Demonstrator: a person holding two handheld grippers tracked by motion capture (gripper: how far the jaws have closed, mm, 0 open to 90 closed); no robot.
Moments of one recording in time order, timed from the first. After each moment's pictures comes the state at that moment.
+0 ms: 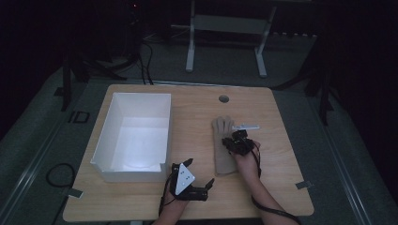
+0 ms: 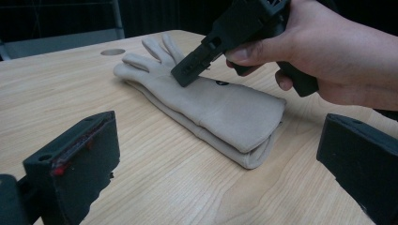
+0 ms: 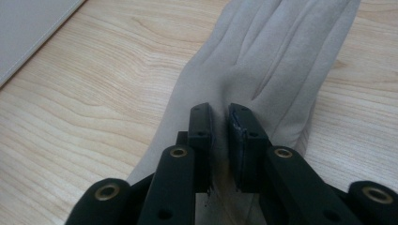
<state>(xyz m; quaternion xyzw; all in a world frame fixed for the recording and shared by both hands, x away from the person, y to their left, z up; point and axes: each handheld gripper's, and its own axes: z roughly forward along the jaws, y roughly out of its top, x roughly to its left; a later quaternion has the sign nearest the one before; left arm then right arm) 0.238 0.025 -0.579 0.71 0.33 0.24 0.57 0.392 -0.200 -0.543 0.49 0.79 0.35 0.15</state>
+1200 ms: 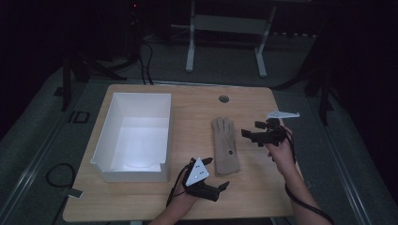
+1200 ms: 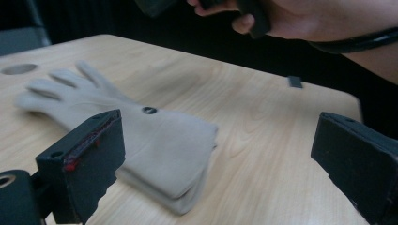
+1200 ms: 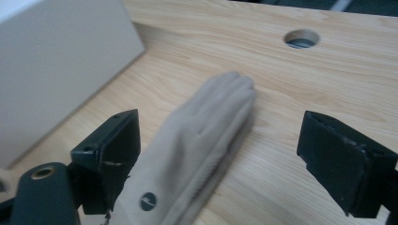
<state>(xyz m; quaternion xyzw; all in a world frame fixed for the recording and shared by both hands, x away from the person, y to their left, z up) 0.256 -0.007 -0.554 0.75 0.24 0.15 0.60 0.400 -0.288 -0.471 0.41 0.79 0.45 0.12</state>
